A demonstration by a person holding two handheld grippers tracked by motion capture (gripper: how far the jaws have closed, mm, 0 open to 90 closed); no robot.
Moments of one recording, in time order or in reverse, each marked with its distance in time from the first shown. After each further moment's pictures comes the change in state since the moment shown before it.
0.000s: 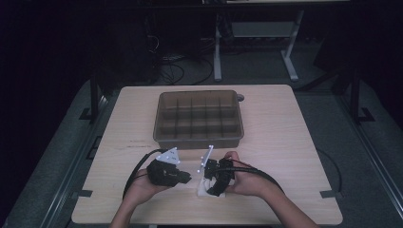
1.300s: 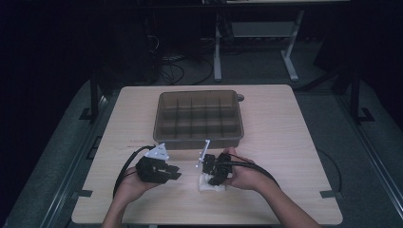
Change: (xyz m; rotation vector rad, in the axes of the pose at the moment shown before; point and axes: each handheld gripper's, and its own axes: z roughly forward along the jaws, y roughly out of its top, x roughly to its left) left arm 0.013 -0.014 -0.022 0.000 0.077 -0.058; right arm -0.016 0.009 -0.001 0.046 0.009 -0.010
